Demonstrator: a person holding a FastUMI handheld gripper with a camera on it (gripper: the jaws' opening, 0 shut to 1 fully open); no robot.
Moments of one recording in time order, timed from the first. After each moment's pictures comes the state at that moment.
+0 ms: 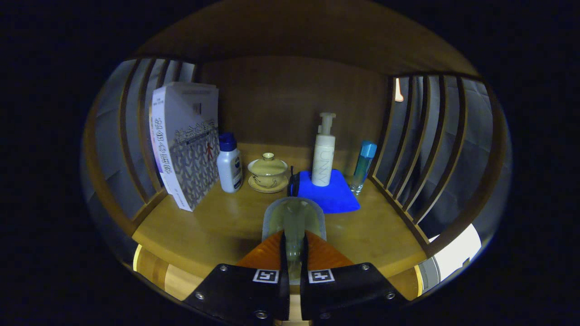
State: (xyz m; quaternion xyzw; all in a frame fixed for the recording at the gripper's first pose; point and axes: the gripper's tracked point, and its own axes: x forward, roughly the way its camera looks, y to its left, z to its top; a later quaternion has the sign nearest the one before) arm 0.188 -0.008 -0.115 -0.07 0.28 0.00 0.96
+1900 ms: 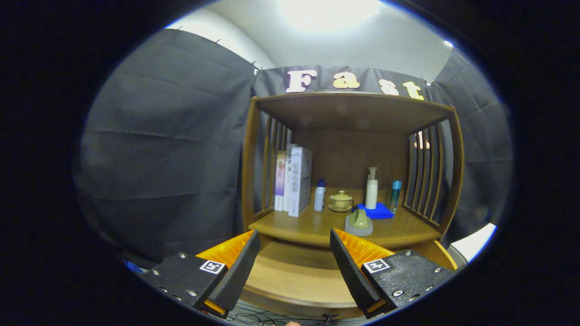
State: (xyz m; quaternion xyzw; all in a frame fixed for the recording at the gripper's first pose) arm -0.084 0.108 -0.073 -0.06 0.05 0.18 0.98
